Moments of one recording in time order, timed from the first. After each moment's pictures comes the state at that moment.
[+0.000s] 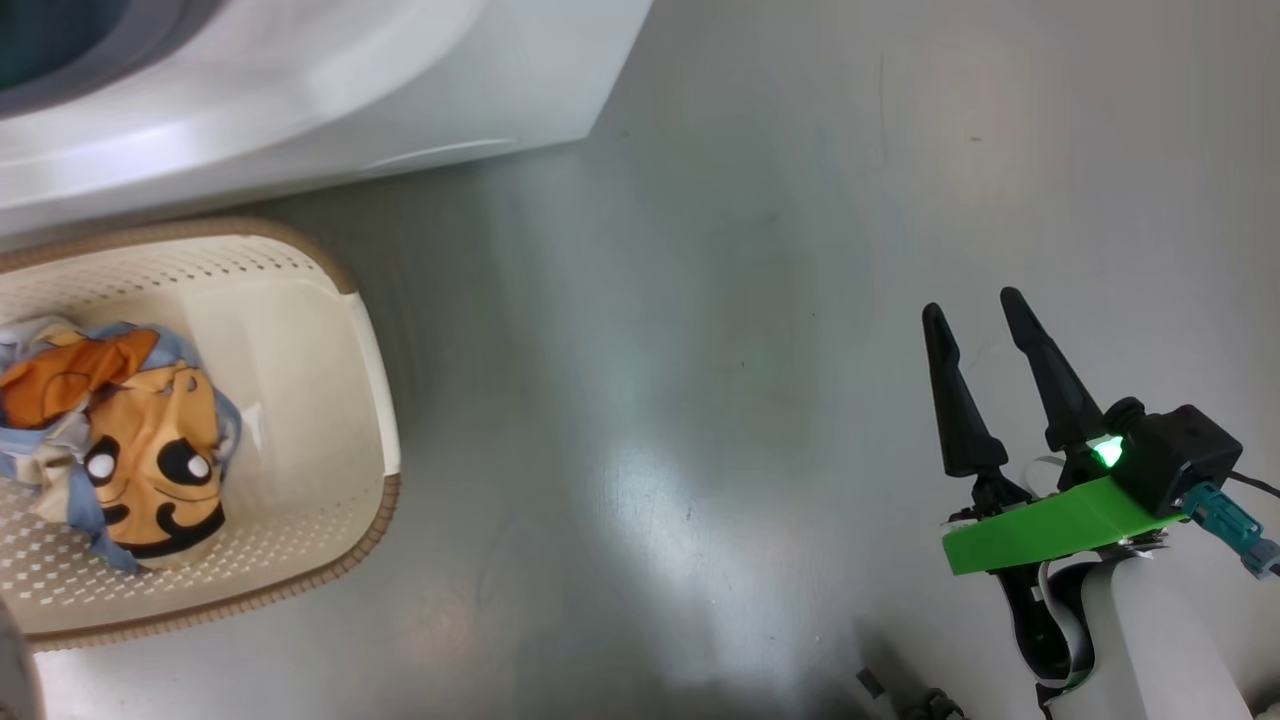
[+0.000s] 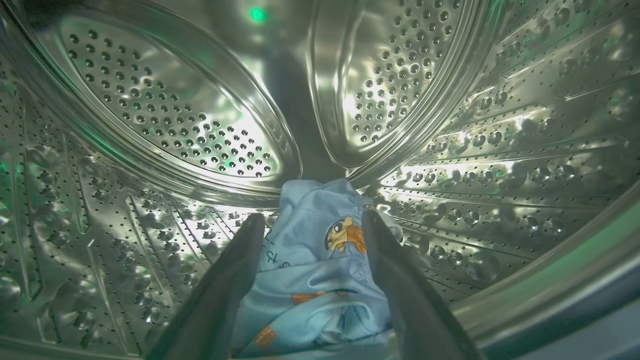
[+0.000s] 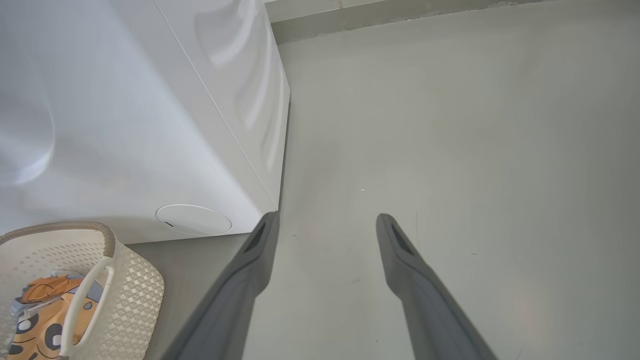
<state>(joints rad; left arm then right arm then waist) -1.23 0.29 0.00 0.79 -0.14 -0.06 -0.26 -0.29 -0.07 0.04 0.12 0.26 0.13 -0.26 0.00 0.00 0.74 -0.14</state>
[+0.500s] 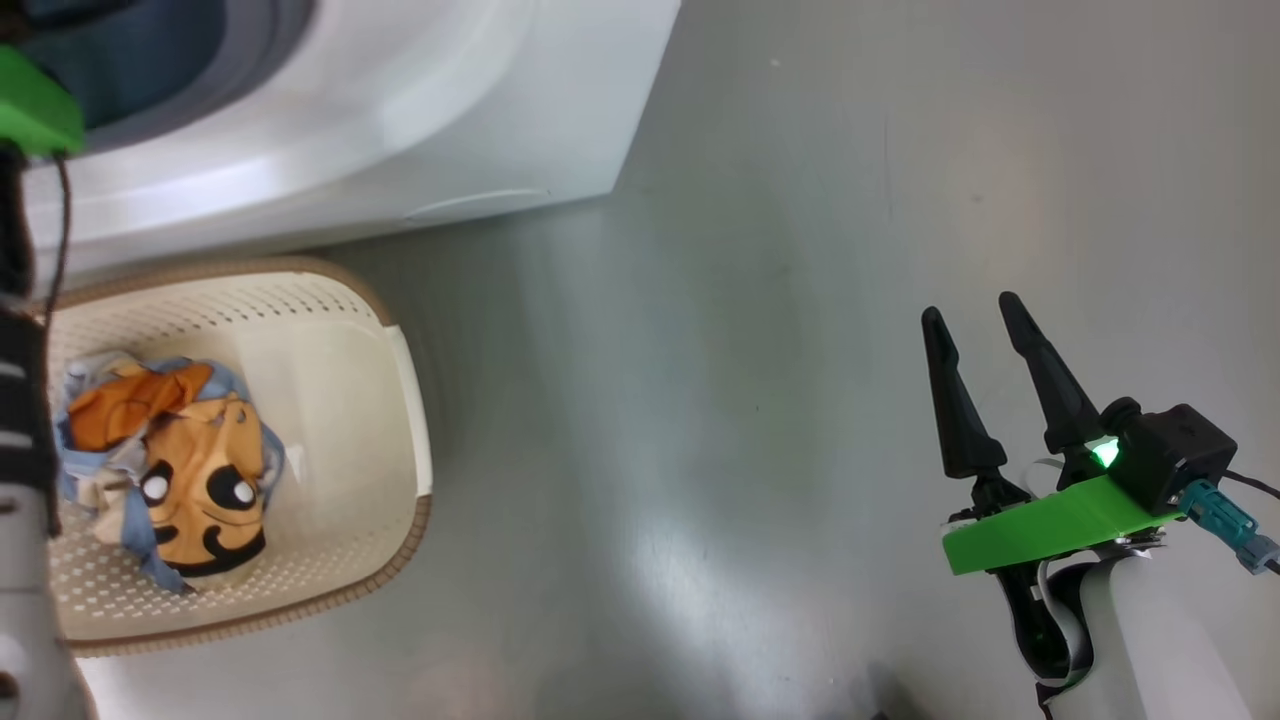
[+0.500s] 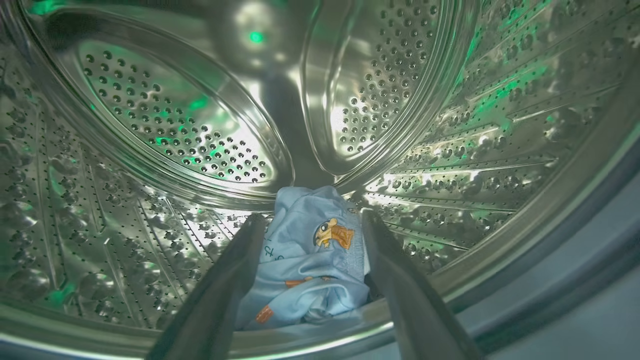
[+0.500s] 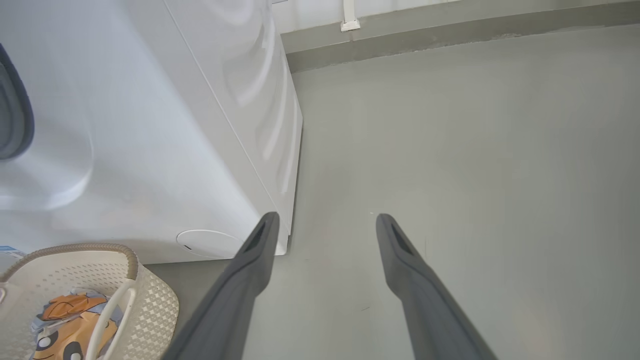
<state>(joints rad) -1.10 0.24 0.02 0.74 -0.15 -0.08 -0.26 -0.30 -0.07 0.04 0.14 0.26 0.13 -0.26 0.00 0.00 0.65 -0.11</state>
